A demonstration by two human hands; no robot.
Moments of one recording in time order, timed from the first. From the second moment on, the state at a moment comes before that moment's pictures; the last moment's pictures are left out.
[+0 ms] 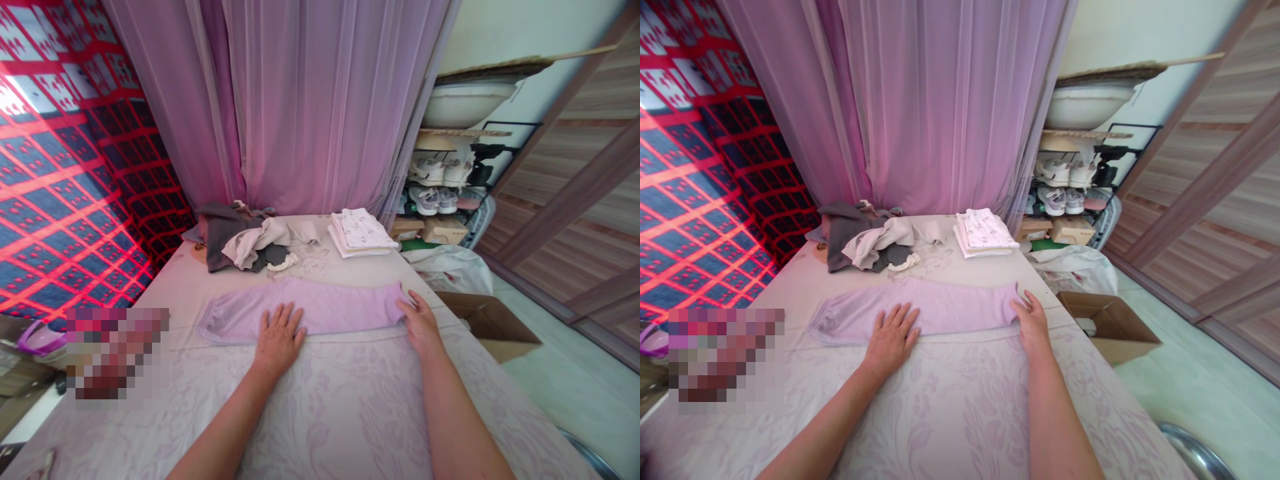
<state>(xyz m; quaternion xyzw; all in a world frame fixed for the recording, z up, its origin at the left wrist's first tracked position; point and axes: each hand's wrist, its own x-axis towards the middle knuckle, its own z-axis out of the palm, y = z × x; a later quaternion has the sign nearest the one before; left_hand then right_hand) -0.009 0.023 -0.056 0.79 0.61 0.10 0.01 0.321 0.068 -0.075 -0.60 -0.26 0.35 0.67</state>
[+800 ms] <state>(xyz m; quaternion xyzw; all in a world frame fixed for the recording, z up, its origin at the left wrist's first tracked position) -0.031 0.031 -0.072 0.71 0.59 0.36 0.15 0.103 0.064 -0.049 -0.55 -0.72 0.12 0.40</state>
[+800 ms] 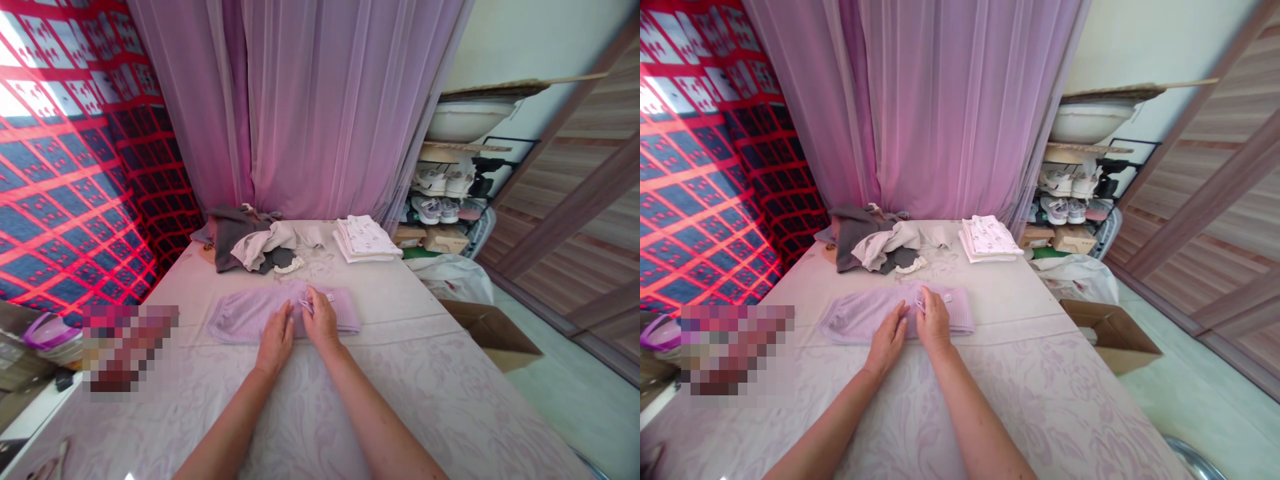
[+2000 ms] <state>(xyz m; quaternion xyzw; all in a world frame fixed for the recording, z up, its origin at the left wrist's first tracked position) -0.030 0.034 -0.070 0.75 0.54 0.36 0.13 0.240 0.058 -0.091 -0.59 -0.61 0.23 0.47</state>
